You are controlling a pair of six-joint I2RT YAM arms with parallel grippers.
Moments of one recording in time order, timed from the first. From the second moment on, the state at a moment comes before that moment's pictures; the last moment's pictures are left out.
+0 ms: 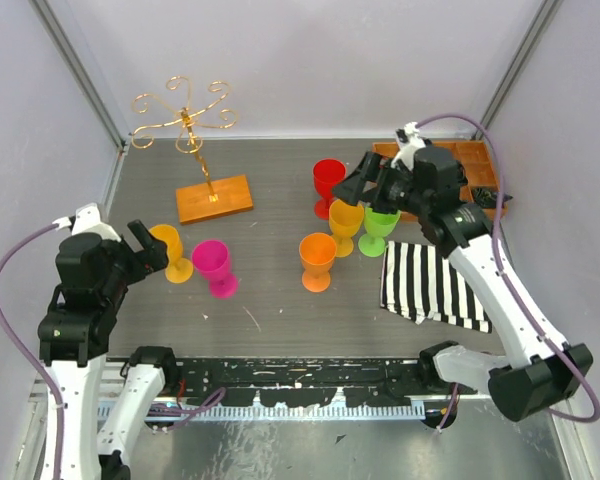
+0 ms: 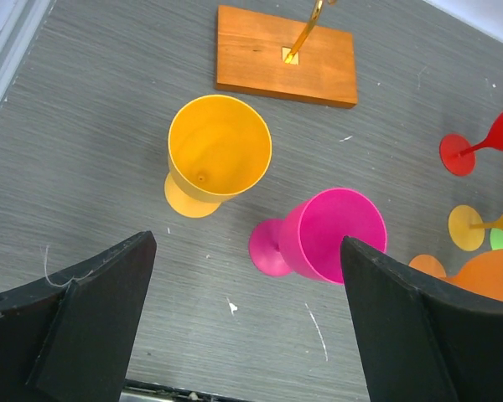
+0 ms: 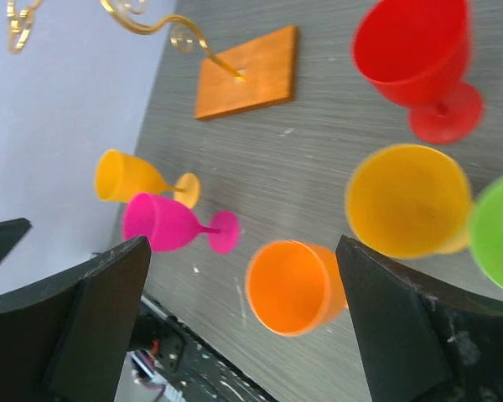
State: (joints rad) left arm -0.04 0.61 1.04 -0.91 -0.11 -0.38; right arm 0.31 1.13 1.24 -0.52 -0.34 0.57
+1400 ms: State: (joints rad) left arm -0.04 0.51 1.02 -0.98 0.02 -0.40; right arm 0.62 2.07 1.81 0.36 -0.18 1.19
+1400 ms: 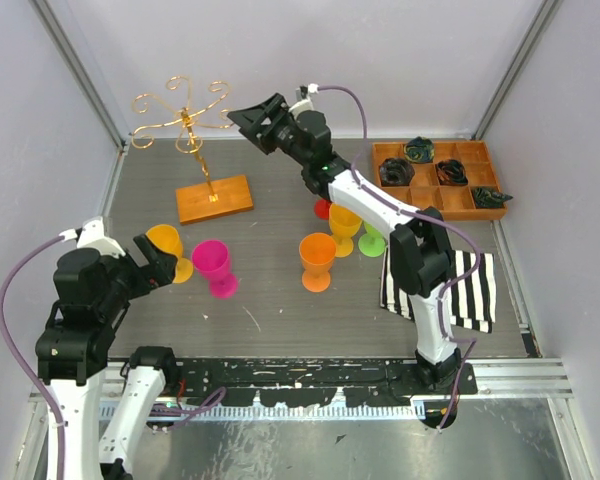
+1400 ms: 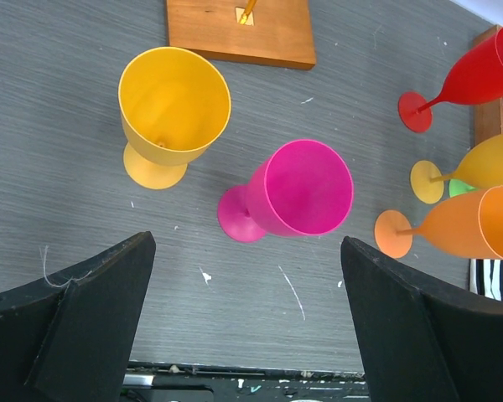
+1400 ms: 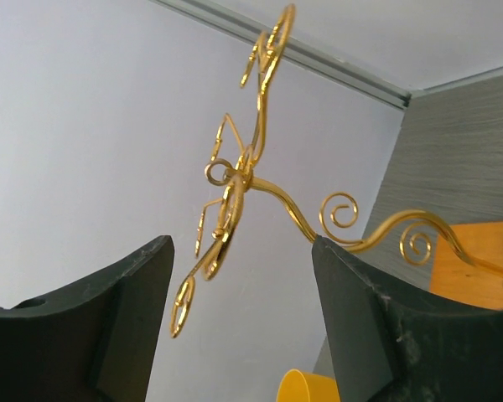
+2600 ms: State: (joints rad) left arm -0.04 0.51 1.01 -0.97 0.02 -0.40; right arm 0.67 1.98 1.73 0.30 -0.07 1.27
